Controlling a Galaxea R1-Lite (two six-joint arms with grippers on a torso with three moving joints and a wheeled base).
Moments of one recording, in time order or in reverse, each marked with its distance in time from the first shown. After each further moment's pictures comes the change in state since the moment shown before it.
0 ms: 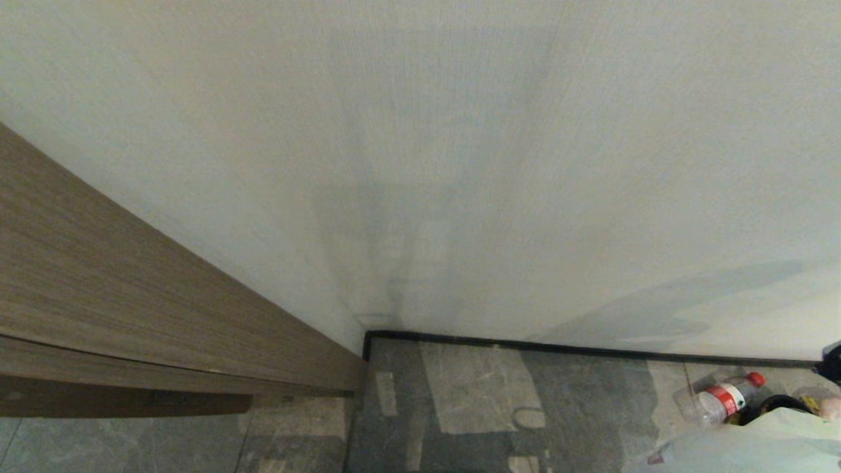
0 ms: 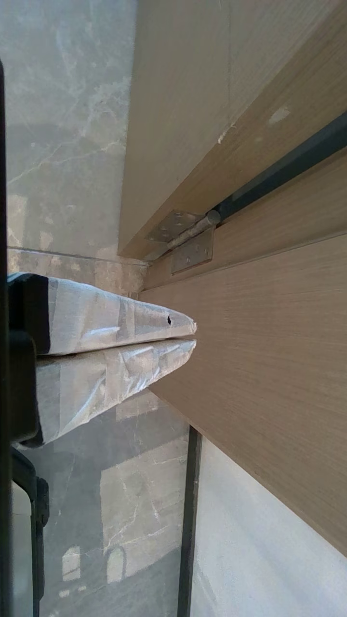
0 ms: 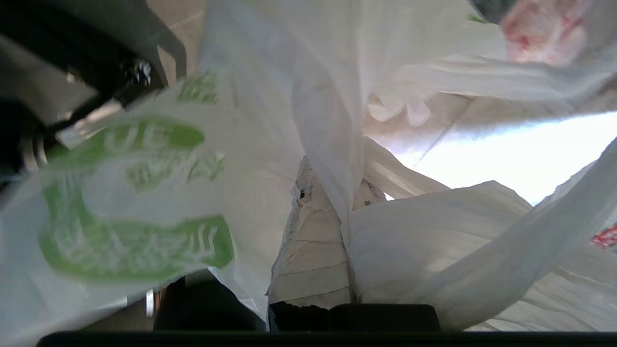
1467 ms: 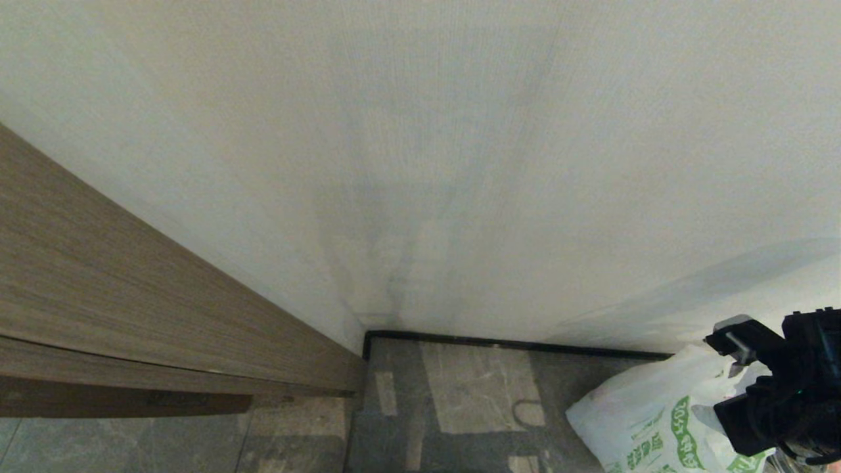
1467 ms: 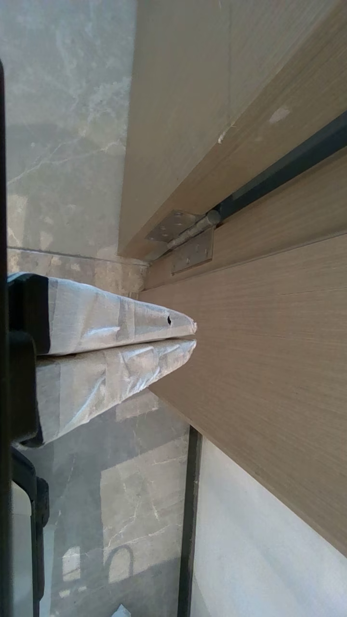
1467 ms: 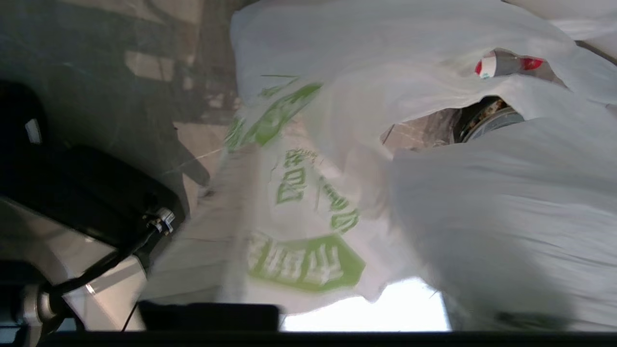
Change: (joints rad) left arm 0.000 0.000 0.000 0.000 0.000 0.000; right arm 0.057 0.347 0.297 -0.886 0.058 0.006
